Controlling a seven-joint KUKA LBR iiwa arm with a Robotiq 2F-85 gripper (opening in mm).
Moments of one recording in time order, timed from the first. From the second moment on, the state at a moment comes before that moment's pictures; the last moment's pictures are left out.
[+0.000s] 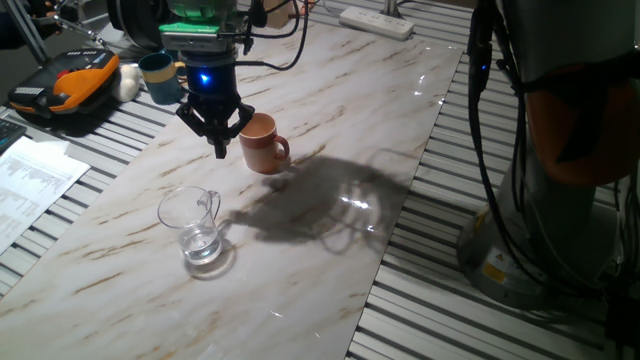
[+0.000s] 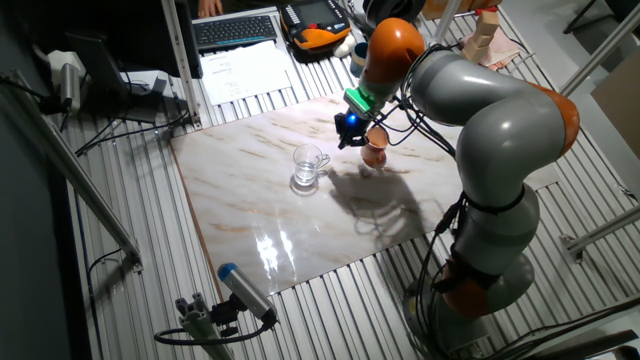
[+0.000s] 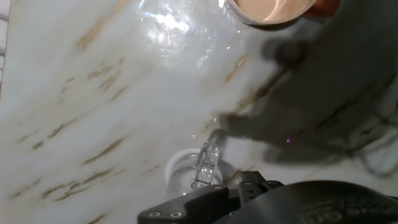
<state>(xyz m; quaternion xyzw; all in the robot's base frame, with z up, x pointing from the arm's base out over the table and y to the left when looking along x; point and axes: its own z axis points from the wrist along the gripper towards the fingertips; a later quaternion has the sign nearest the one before) 0.519 0.136 0.188 -0.55 -0.82 -0.09 0.09</state>
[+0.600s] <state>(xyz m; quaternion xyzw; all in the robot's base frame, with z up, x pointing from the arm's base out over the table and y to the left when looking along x) 0.527 0.127 0.193 -0.53 -0.84 -0.08 0.10</state>
